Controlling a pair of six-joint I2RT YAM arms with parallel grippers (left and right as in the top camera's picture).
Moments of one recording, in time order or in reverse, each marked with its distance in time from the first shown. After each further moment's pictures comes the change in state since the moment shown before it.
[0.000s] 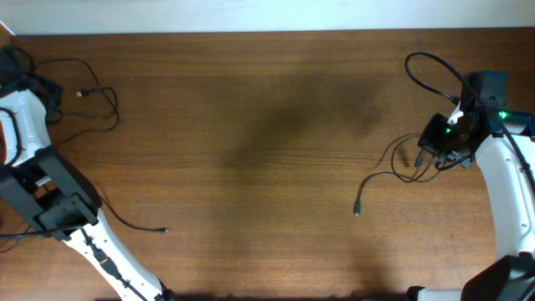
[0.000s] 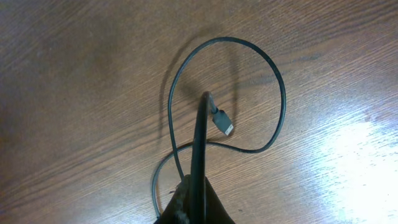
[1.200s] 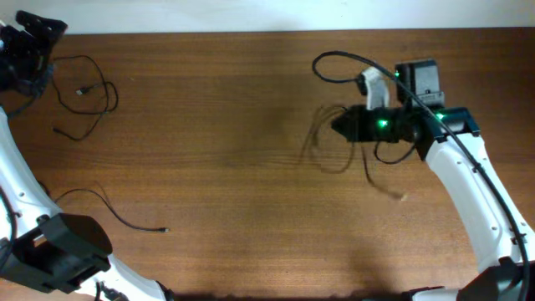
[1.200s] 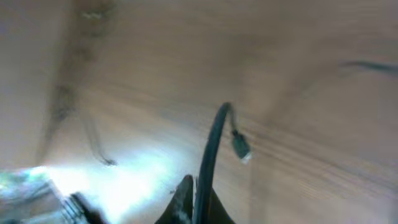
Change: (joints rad) left arm 0.006 -0.439 0.085 -0.296 0.768 0.059; right arm 0.306 0.001 -0.004 0.241 -0.546 -0.162
